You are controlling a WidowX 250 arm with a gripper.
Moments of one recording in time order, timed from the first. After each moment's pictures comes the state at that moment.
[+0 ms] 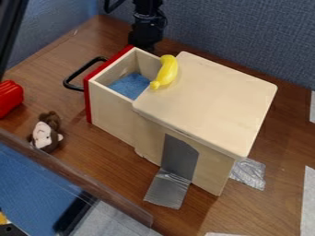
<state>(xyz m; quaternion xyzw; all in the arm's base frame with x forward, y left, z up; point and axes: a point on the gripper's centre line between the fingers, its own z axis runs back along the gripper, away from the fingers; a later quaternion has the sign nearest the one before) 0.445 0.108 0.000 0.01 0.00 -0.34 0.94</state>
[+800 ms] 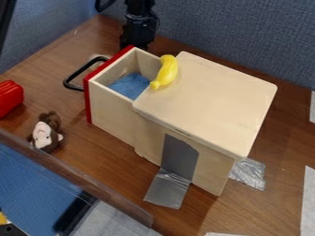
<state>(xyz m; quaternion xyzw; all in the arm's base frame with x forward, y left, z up) 0.435 0.122 0.003 0.01 0.00 -0.29 0.96</state>
